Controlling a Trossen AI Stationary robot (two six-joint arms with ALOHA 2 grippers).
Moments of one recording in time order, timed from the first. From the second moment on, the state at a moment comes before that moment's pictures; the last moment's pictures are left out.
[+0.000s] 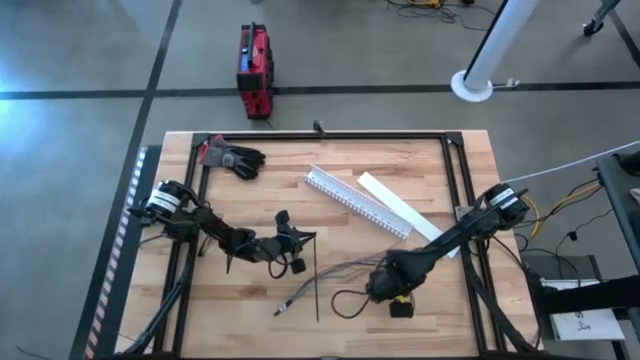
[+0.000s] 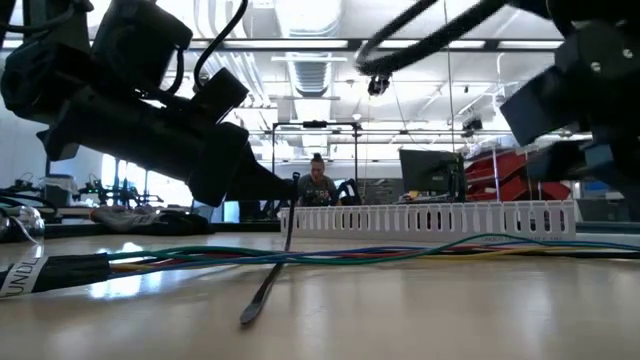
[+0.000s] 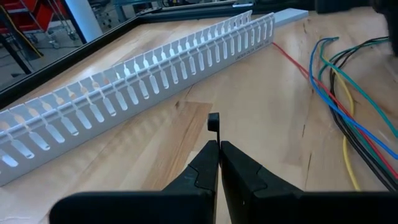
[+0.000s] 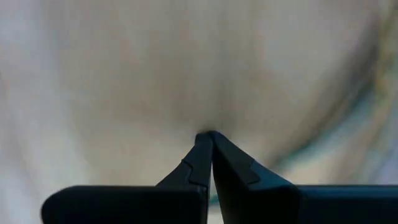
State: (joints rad) left arm -0.31 1.85 0.53 0.97 -0.67 -0.12; right arm 0.52 1.90 1.07 -0.82 -0.10 0.54
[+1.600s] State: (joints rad) left arm -0.31 1.86 0.56 0.93 -0.50 -0.13; right arm 0.32 1.90 1.11 -0.53 0.08 0.00
